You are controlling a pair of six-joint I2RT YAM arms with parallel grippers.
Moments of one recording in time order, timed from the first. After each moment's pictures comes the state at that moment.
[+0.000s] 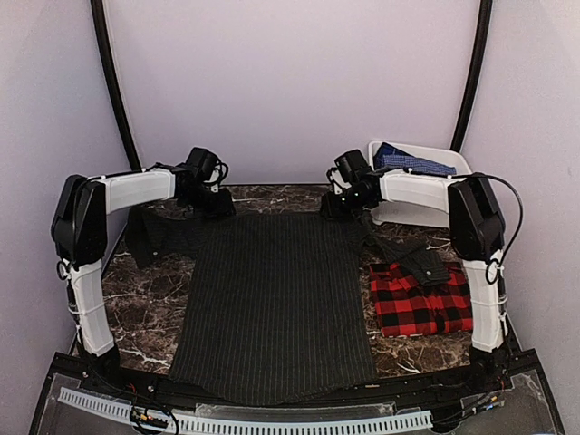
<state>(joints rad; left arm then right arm) -0.40 1.95 1.54 -0.52 0.06 -0.43 0.55 2.17 1.77 -0.47 -0.05 0.28</state>
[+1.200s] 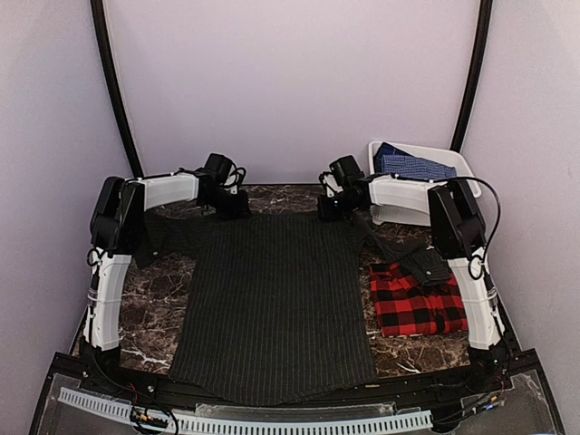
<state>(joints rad) -0.37 2.33 1.88 -0.47 0.28 -0.40 0.52 2.37 1.94 -0.42 -0.15 0.28</state>
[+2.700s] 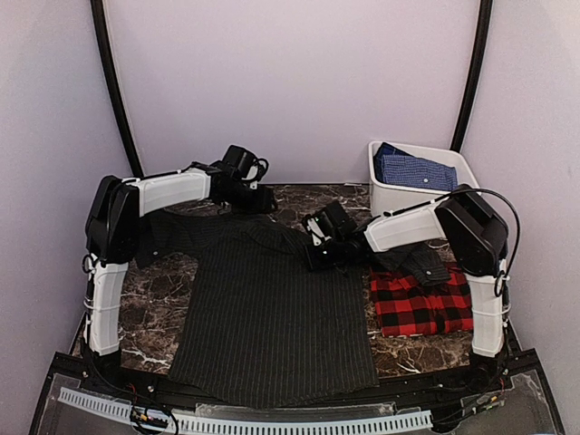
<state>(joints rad) -0.51 2.20 1.84 -0.45 0.14 -0.39 0.77 2.09 1.32 -0.11 -0.04 0.34</state>
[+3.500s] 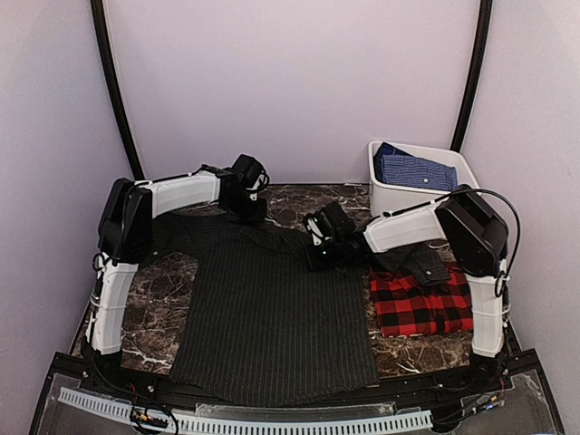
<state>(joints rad) -0.54 2.32 1.97 -0.66 -0.06 -0.39 0.78 2.09 1.32 -0.10 0.01 0.34</state>
